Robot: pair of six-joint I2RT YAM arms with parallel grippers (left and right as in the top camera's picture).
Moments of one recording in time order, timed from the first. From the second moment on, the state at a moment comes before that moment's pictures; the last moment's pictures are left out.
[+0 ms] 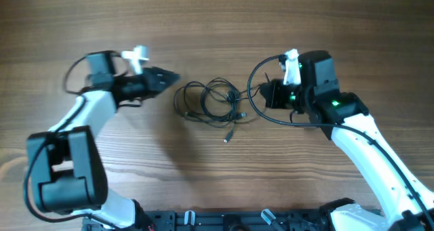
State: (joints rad) left arm 0.10 1.74 0.92 -0.17 1.03 -0.36; right arm 0.30 1.36 0.94 -0.53 -0.35 0.41
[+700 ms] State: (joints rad) left arm -0.37 1.75 0.92 -0.02 0.29 -0.42; right arm 0.30 1.64 1.11 -0.73 -0.40 0.38
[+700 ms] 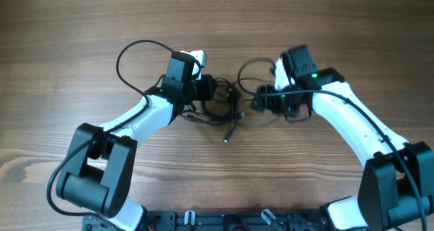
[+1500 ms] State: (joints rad) left arm -0.11 1.76 1.04 -0.26 0.55 -0.33; right arm 0.28 1.64 1.11 -0.91 -0.34 0.37
